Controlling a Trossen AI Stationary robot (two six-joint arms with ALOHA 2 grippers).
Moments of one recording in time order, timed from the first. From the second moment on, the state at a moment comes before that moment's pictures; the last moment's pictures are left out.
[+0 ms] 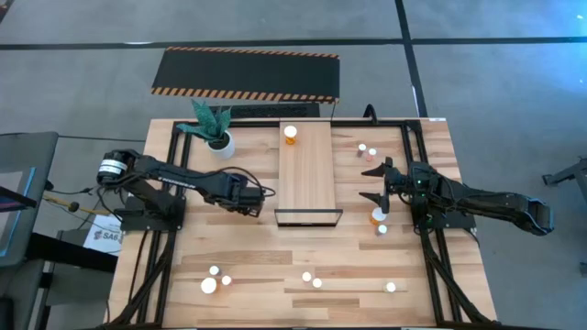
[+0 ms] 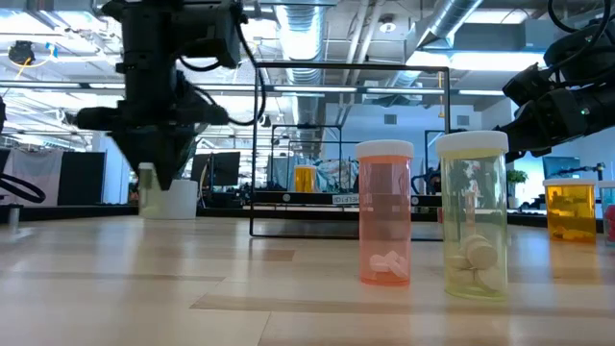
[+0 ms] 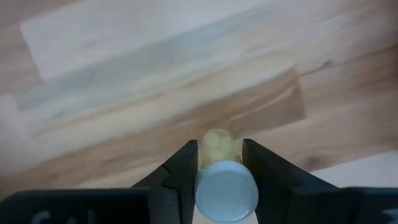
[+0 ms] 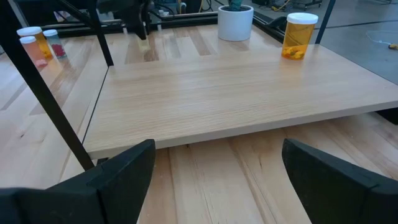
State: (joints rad) left arm -0.04 1.54 0.96 -0.93 -0.18 -1.29; right arm -0.39 0.35 0.01 0.04 -0.17 -0.03
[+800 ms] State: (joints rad) left arm 0.20 1.54 1.12 -0.74 -0.39 -0.79; right arm -0.39 0.35 0.01 0.04 -0.17 -0.03
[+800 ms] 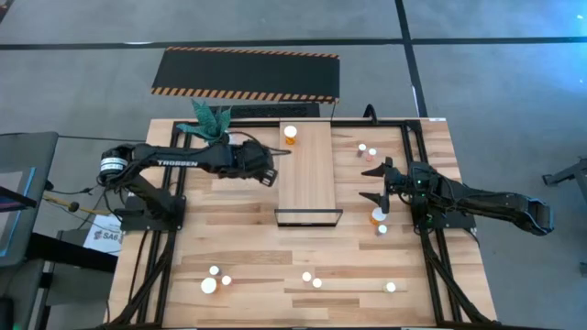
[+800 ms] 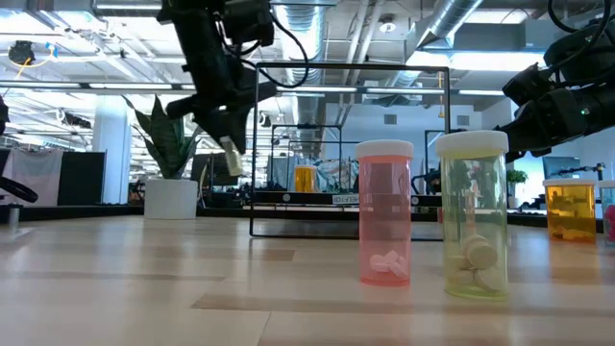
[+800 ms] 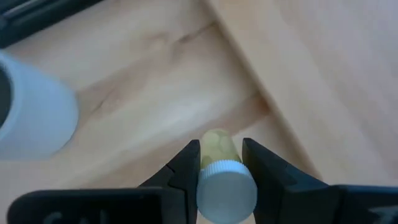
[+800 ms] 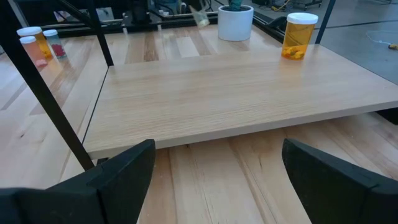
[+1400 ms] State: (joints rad) left arm 0.20 1.80 1.40 -0.78 -0.29 -0.55; right arm -0.39 0.35 0.01 0.04 -0.17 -0.03
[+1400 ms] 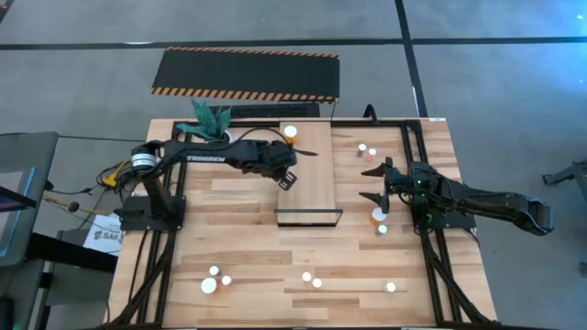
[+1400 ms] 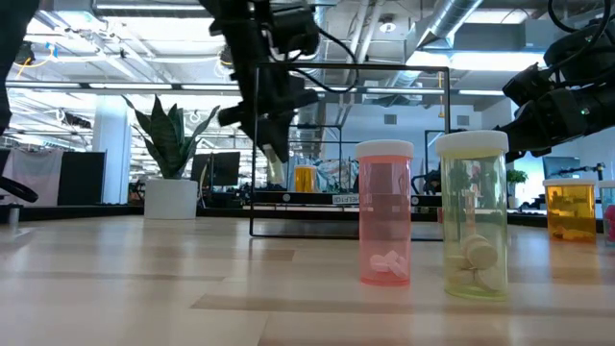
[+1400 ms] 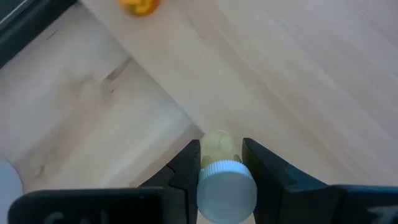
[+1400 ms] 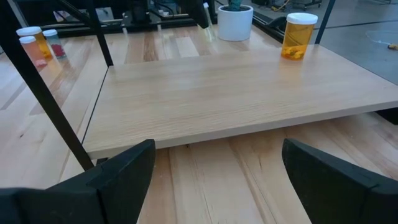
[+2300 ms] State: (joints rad) left arm 0.30 1.95 1.55 -0.71 -0.21 -0.40; right arm -0.39 0.35 0.01 0.04 -0.17 -0.03
